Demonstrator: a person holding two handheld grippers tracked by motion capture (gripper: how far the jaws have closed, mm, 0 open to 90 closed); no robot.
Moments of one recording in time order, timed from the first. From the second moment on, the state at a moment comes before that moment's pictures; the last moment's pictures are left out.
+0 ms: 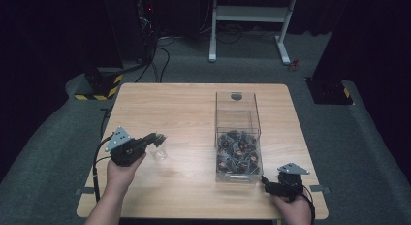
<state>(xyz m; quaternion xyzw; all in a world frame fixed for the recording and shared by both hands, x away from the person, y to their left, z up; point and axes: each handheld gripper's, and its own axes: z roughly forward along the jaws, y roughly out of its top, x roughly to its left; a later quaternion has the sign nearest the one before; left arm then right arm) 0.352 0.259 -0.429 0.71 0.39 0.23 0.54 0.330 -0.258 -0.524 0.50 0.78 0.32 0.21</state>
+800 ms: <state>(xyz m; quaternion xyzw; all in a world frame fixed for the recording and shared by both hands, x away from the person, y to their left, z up) 0.354 0.264 -0.450 0.72 0.41 0.24 0.51 0.330 -0.258 -0.524 0.50 0.78 0.32 0.21</state>
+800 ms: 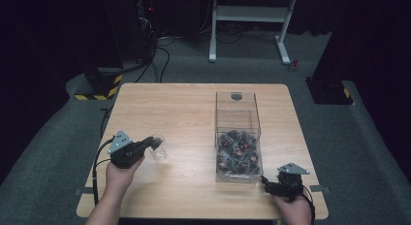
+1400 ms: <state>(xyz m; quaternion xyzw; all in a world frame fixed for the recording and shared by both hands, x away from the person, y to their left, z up) 0.348 0.273 -0.449 0.71 0.44 0.23 0.50 0.330 -0.258 -0.524 0.50 0.78 0.32 0.21</state>
